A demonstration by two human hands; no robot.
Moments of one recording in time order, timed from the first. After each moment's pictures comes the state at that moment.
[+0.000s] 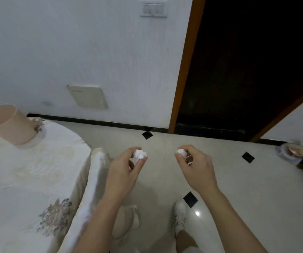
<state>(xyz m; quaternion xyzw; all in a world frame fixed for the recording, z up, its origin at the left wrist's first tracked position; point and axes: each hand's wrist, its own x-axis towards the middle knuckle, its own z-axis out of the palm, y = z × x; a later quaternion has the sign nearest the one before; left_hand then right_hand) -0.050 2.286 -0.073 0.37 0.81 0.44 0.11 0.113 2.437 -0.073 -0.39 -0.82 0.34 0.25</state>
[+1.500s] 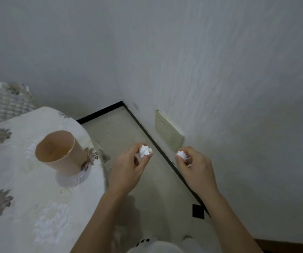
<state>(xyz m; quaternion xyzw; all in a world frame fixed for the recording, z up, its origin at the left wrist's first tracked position) -0.523 2.453 -0.060 0.04 0.91 0.42 -0.07 -0.507 2.662 -0.064 -0.06 -0.91 0.41 0.08</state>
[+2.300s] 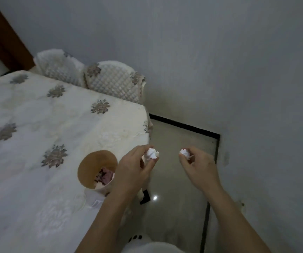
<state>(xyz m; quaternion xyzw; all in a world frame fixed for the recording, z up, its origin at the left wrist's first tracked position) -0.759 2.326 -0.042 -0.35 0.85 0.31 -0.24 -0.932 2.442 -0.064 0.38 -0.84 0.38 -0.11</state>
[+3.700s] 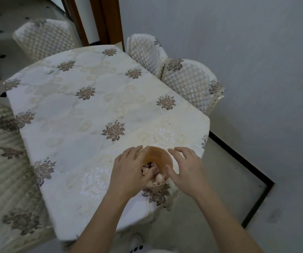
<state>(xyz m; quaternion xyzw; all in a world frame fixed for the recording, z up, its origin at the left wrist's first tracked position) -0.620 2.263 -0.085 -0.59 0.79 0.11 -0.12 -0.821 2.289 -0.090 0.70 -0.68 0.20 -0.11</state>
